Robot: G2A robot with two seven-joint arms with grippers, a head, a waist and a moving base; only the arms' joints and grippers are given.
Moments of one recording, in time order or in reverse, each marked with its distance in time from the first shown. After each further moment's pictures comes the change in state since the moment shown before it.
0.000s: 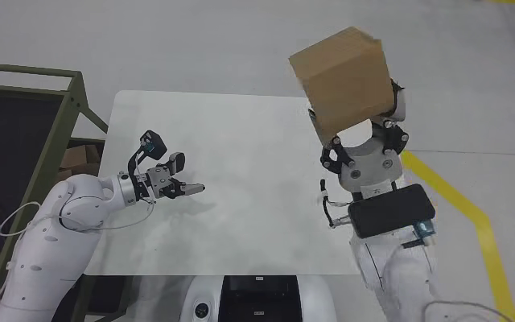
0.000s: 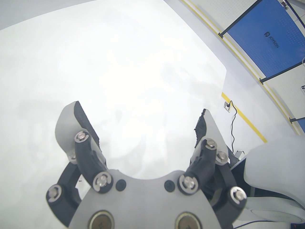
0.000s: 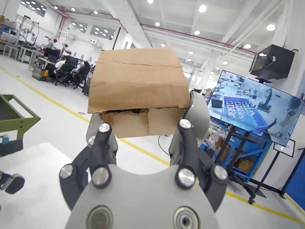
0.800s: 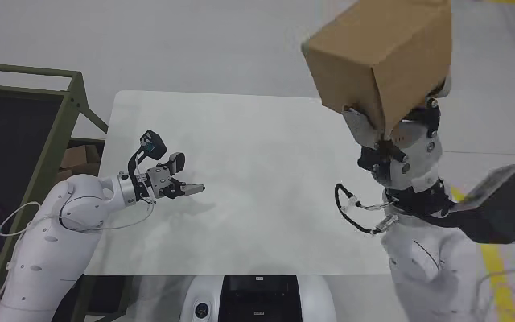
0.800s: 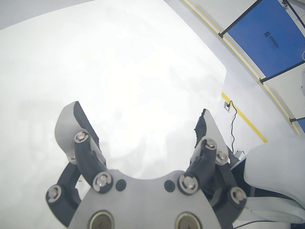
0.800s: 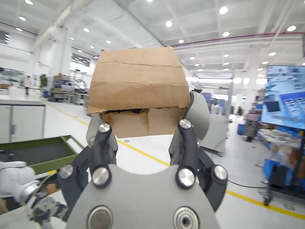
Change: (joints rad) left arm 0.000 0.000 0.000 0.000 0.000 0.000 0.000; right arm 0.050 0.006 0.210 0.000 0.636 -0.422 -0.019
